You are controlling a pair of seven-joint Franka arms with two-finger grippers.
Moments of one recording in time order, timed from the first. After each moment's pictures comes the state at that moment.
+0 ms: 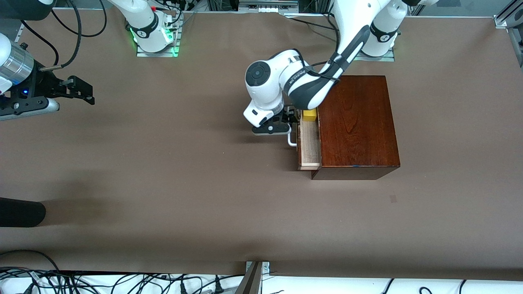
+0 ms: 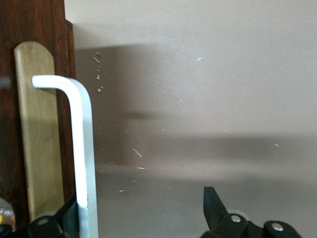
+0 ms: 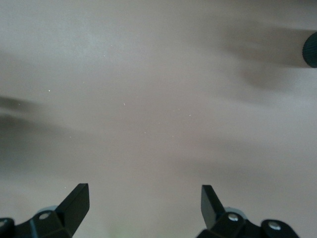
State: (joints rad) left arm -0.53 0.65 -0.35 -1.53 0.34 1.98 -1.00; right arm 0.14 0.03 -0.07 -1.63 0.01 1.61 -0.12
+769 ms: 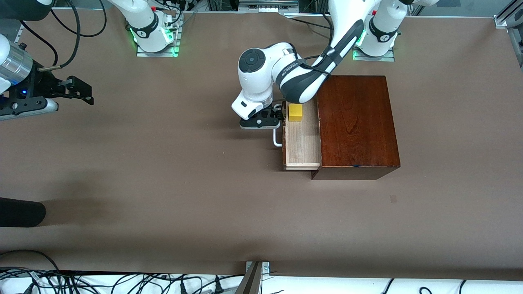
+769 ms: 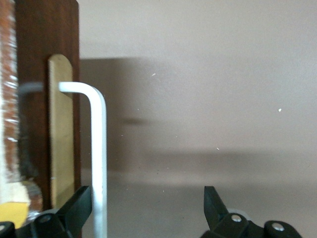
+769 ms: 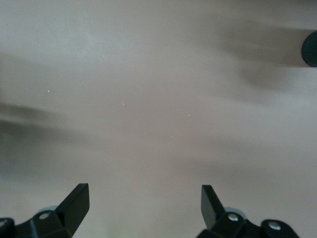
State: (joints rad) left arm -0.56 0.64 -0.36 -1.48 0.32 2.04 -1.04; right arm 0.14 0.03 -0.08 -1.63 0.01 1.61 -0.12
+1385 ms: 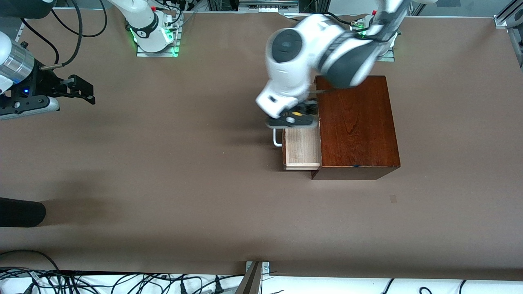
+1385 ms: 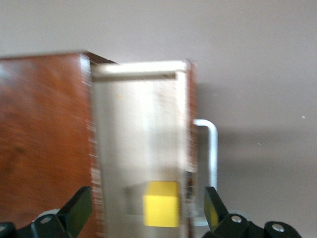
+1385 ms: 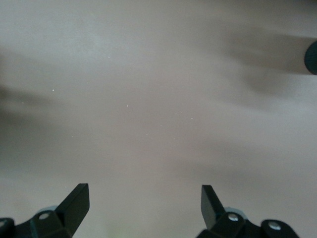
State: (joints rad) left arm -0.37 0.46 -0.35 -1.35 0.19 1.68 -0.71; right arm 0.14 0.03 -0.06 -1.62 0.01 1.61 -0.14
